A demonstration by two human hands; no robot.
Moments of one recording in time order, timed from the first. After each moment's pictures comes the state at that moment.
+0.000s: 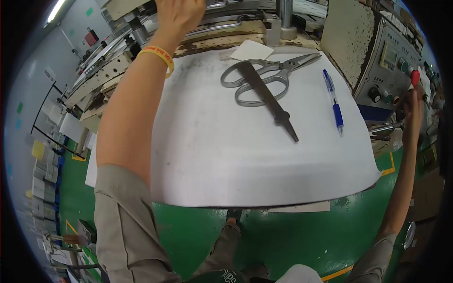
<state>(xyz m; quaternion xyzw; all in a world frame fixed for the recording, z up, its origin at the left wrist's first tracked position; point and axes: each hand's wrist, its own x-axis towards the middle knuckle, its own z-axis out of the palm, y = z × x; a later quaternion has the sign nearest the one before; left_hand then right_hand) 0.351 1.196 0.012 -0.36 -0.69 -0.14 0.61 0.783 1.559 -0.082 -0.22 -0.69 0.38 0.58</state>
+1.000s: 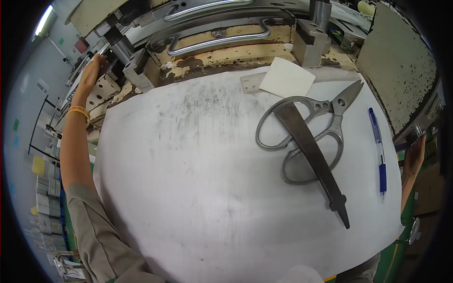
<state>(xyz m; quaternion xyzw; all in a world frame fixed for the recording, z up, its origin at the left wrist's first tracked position) 0.134 0.968 -0.006 -0.24 -0.93 -0.26 0.12 0.792 1.588 -0.170 -0.18 -0.48 0.60 0.61</state>
